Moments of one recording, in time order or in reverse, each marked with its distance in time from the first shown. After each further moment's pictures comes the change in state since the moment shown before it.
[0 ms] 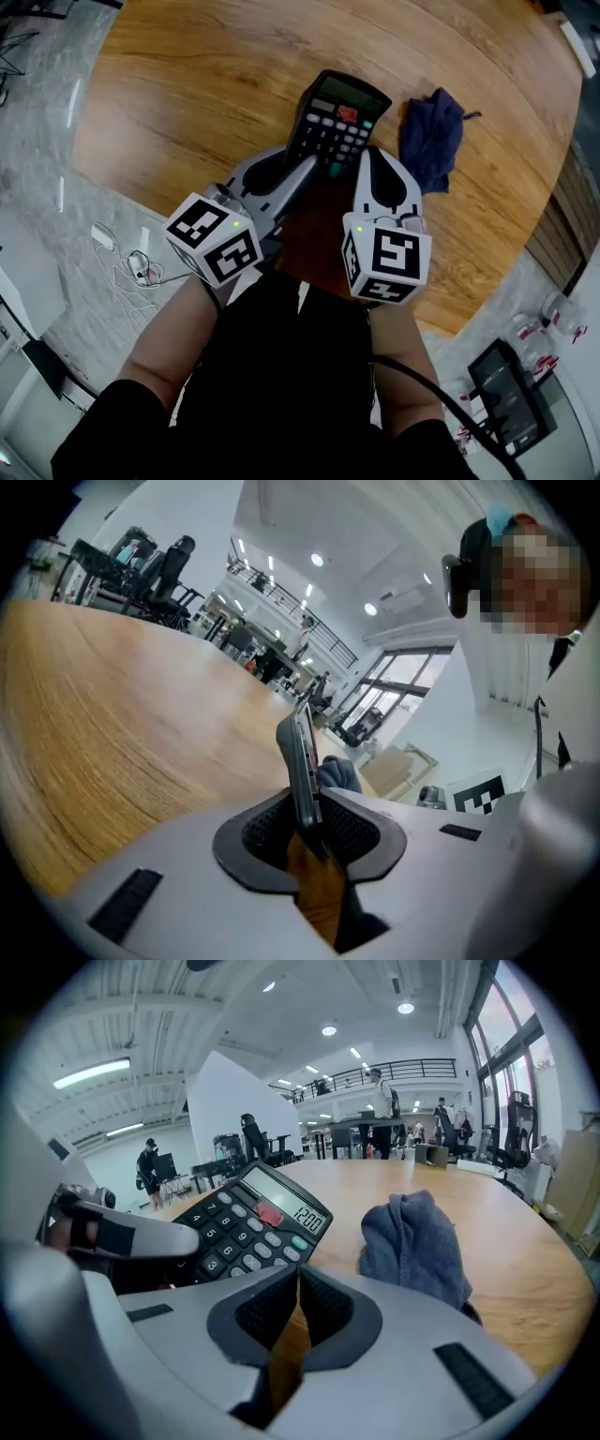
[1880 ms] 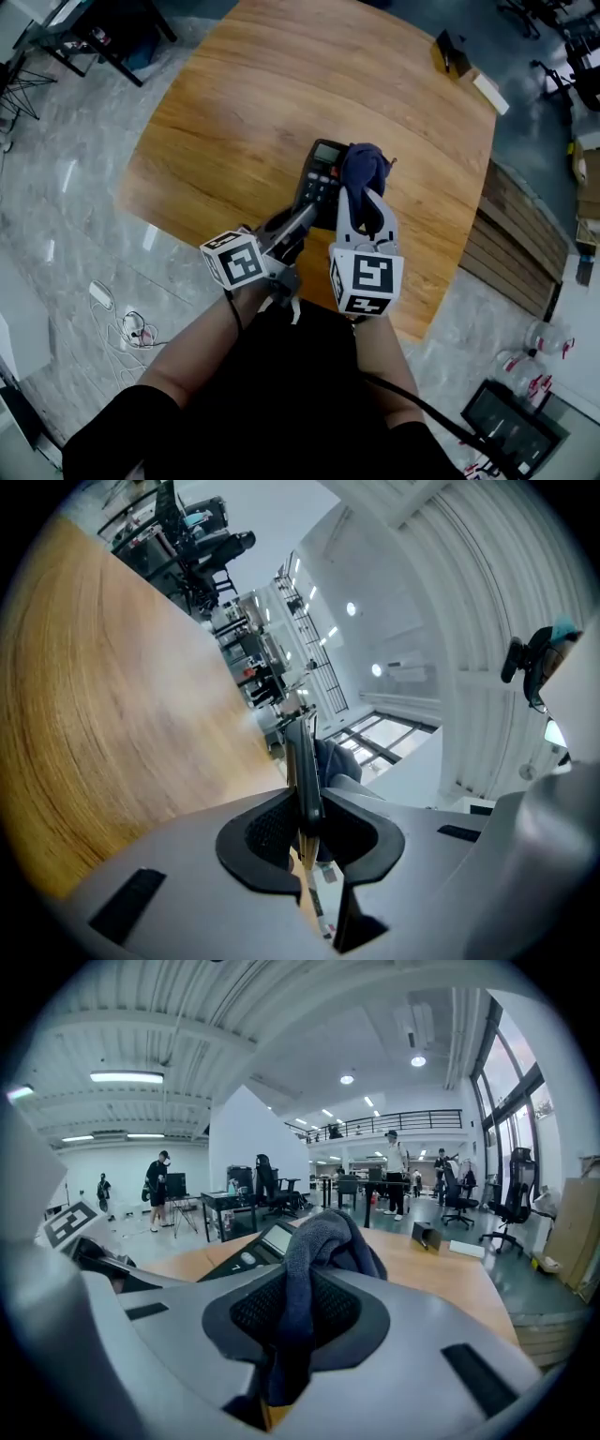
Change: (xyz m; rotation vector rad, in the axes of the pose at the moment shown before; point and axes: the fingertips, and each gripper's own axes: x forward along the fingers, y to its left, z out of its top) left arm -0.049 -0.120 0.073 -0.356 -0.202 -0.238; right arm -0.133 0.021 0.154 -0.127 -0.244 -0.020
